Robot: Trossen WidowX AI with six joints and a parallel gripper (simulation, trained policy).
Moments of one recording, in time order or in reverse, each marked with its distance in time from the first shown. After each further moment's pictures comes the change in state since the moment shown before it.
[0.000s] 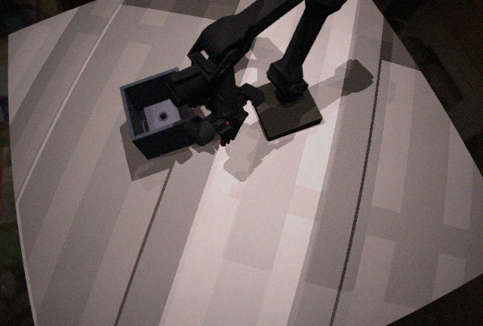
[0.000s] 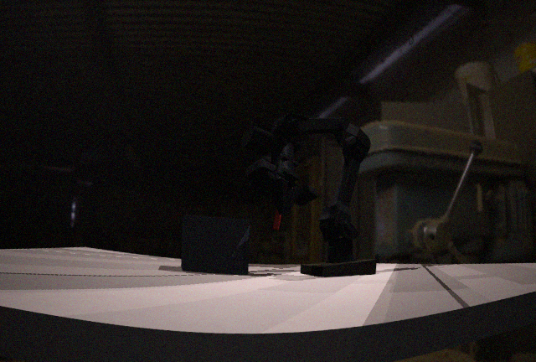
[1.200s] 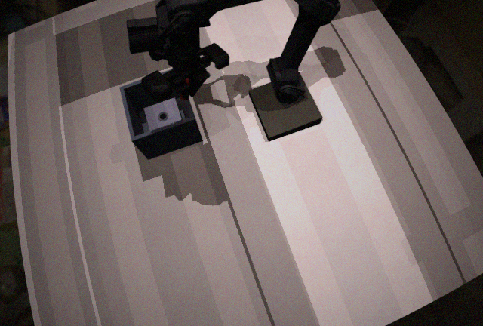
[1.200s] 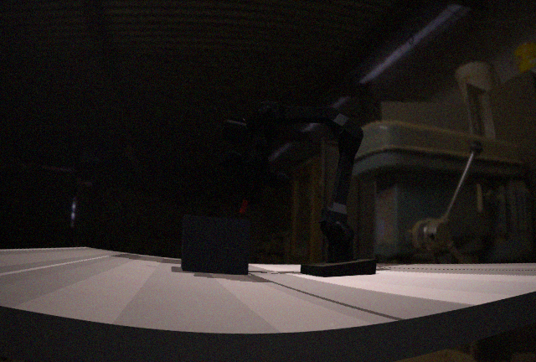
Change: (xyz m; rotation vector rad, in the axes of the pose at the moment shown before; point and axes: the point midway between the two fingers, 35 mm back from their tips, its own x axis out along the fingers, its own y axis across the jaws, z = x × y) arm -0.079 0.012 0.100 0.098 -0.262 -0.021
